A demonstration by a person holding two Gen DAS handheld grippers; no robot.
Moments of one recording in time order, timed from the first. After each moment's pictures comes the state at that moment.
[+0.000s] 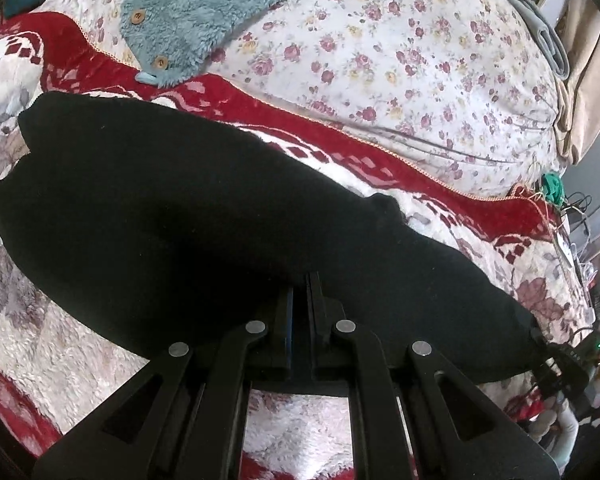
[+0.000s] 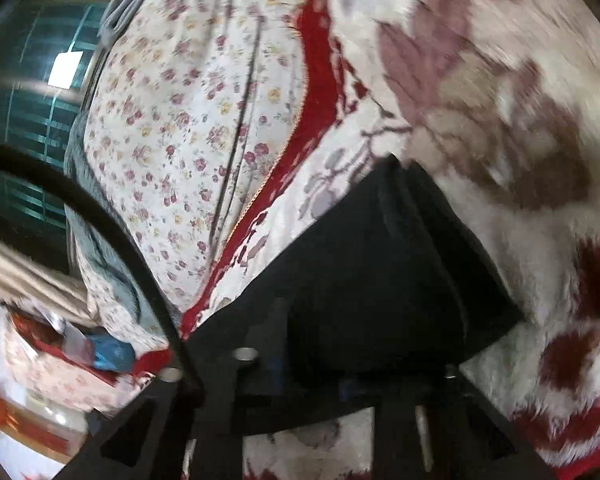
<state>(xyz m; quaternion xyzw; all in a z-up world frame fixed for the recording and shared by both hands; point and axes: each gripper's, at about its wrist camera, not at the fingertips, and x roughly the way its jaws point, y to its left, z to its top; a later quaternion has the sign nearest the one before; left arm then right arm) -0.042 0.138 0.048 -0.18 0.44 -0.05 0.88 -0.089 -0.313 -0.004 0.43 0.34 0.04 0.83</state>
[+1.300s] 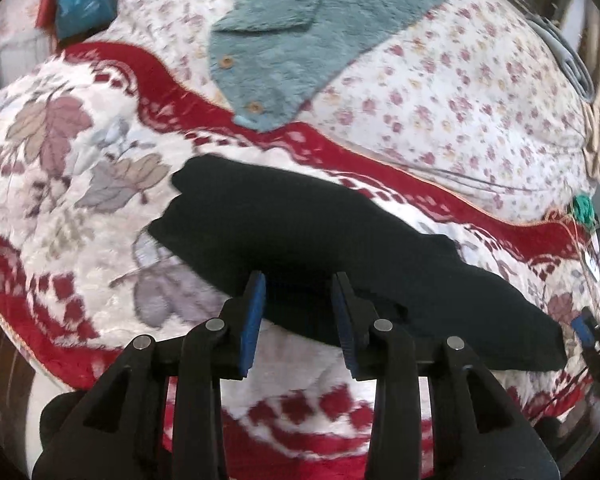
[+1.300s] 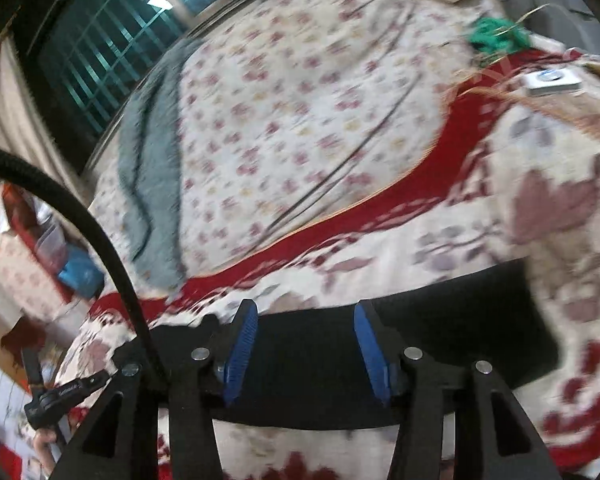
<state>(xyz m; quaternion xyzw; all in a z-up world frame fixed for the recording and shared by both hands) -0.100 0.227 0.097 -0.16 0.41 0.05 0.90 -0.092 -0.200 0.085 0.24 0.31 0.10 0.91</state>
